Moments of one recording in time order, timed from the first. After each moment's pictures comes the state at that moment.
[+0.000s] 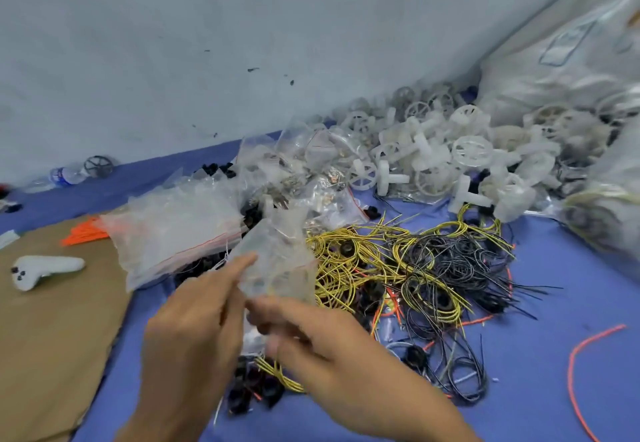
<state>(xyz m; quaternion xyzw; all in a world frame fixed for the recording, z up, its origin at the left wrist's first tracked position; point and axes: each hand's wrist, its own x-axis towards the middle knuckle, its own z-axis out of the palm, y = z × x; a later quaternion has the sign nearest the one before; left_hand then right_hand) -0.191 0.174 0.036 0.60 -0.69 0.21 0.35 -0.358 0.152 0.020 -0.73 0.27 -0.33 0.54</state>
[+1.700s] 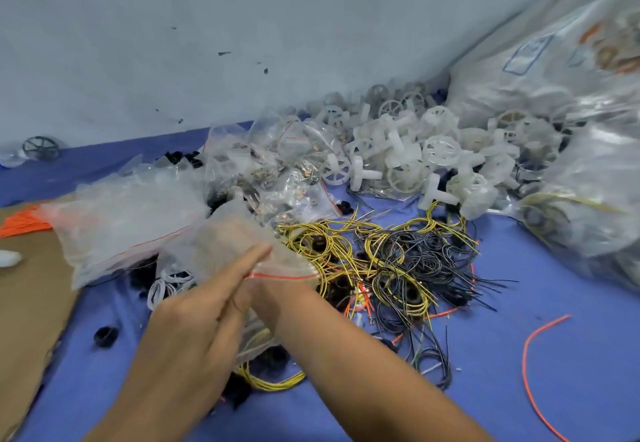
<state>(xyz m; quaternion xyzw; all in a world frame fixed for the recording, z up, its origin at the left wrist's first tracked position) -0.204 0.170 0.042 0.58 -0.73 -0.06 0.34 -0.238 0.100 -0.033 -0.67 0.72 -0.02 0.19</state>
